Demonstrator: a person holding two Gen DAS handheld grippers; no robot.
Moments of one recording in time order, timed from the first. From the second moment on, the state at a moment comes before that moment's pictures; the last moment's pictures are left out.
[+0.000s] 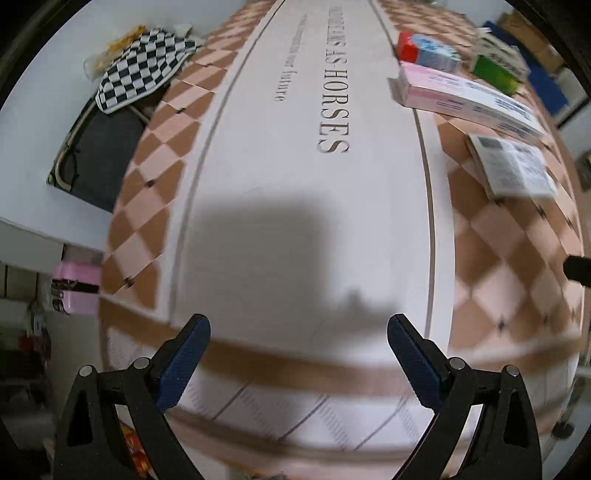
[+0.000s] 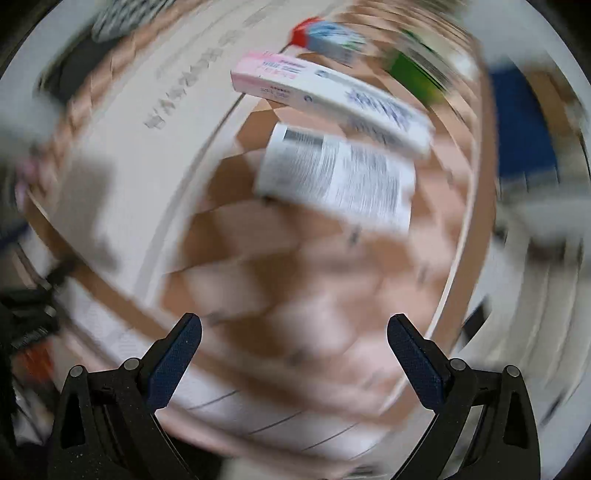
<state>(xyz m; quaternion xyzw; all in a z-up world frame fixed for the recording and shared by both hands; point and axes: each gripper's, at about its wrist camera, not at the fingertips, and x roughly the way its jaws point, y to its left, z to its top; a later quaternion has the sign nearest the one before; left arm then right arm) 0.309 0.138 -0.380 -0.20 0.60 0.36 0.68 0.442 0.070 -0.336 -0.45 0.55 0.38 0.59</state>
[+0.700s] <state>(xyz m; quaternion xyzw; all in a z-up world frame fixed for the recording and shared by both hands) 0.365 0.175 -0.417 -0.20 0.64 0.37 0.64 0.495 0.141 -0.415 -0.63 0.46 0.48 0.41</state>
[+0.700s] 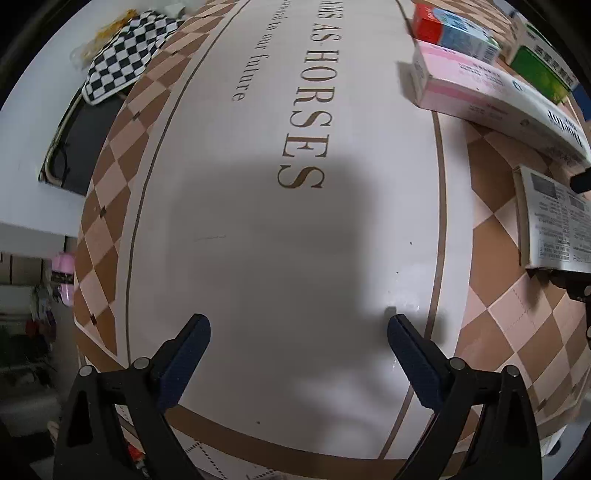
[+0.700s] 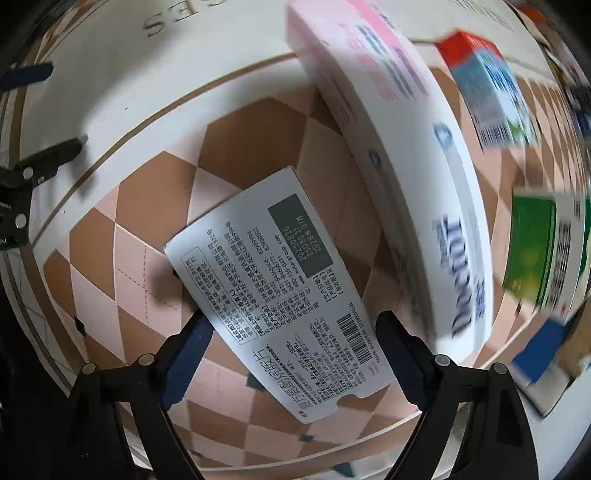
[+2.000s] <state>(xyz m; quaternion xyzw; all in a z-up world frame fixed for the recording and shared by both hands) 0.479 0.153 -0.378 0.01 0.70 0.16 0.69 0.569 0.043 -0.422 -0.52 0.56 0.43 0.47</state>
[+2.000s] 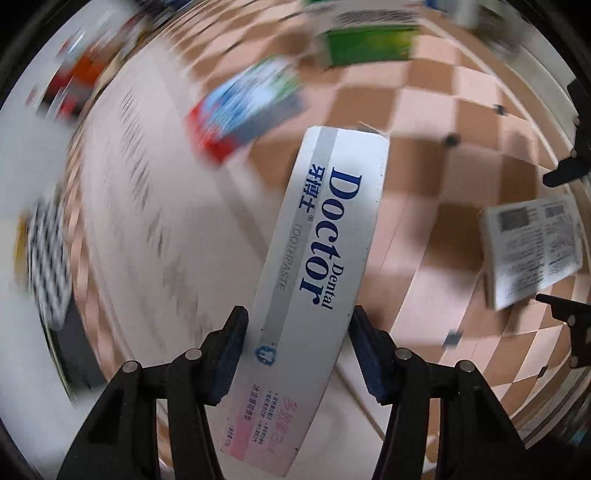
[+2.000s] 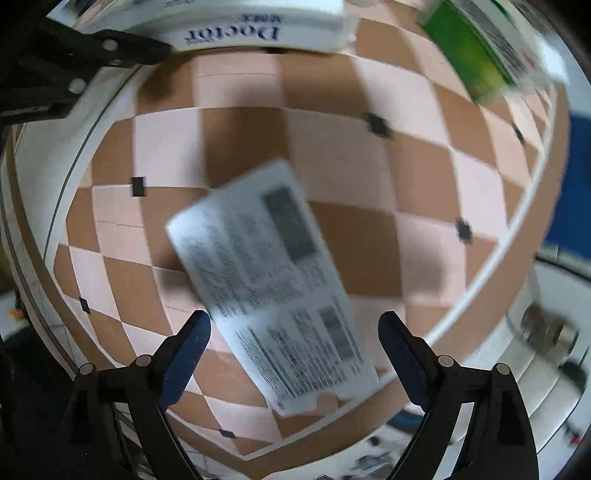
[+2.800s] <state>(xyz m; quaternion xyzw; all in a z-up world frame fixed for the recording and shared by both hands) 0.315 0.139 -0.310 -0.16 0.58 0.32 0.73 0.513 -0.019 -0.348 -0.20 0.65 0.36 0.64</state>
